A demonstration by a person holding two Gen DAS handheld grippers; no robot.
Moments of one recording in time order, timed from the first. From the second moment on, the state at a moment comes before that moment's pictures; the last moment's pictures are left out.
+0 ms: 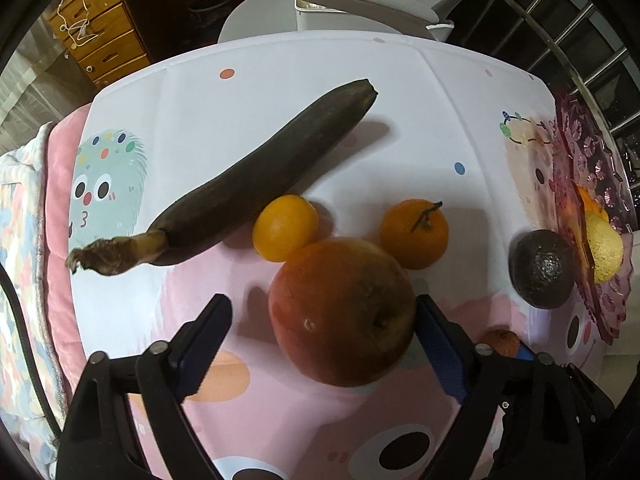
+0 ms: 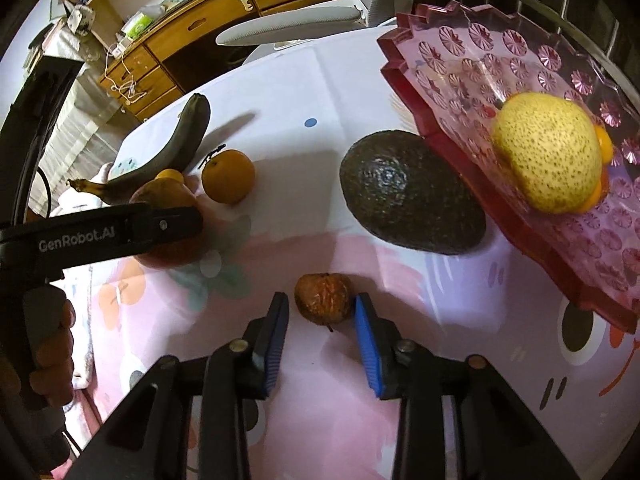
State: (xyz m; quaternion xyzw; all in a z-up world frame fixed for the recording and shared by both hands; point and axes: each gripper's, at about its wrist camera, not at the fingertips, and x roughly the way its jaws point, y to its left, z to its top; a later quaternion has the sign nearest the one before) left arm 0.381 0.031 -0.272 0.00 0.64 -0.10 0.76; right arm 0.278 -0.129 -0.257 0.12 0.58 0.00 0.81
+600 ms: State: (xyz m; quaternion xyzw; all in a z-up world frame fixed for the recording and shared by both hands) left arm 0.362 0.035 -0.264 0.00 0.63 -0.12 0.77; right arm 0.279 -0.099 -0.242 0.02 0.57 0.05 0.82
